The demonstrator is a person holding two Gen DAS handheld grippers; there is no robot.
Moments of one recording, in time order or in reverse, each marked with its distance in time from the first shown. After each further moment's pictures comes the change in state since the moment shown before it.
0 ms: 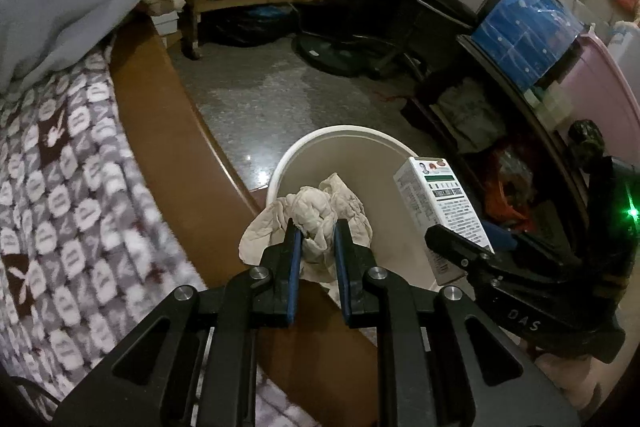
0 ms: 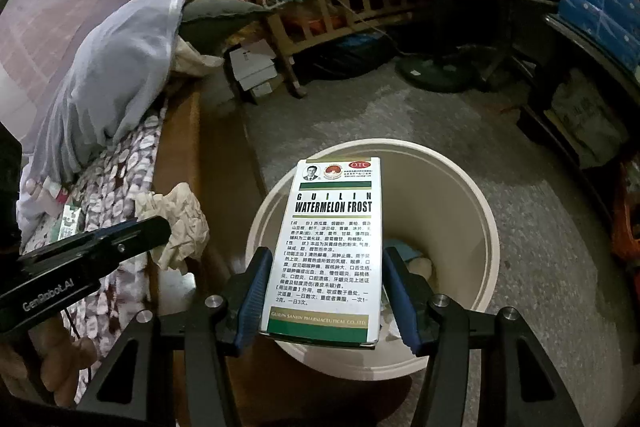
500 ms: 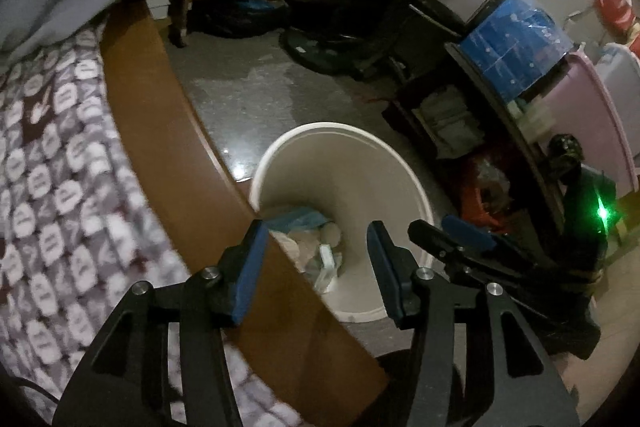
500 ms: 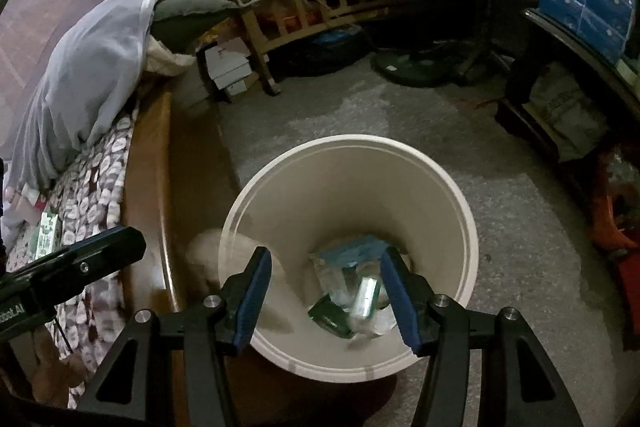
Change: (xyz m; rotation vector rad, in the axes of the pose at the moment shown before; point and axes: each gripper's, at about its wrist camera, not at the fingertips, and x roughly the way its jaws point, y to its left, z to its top) left arm -0.004 0.013 -0.004 -0.055 0.005 -0.076; right arm 0.007 -0.001 0.003 0.013 0.018 -0.078
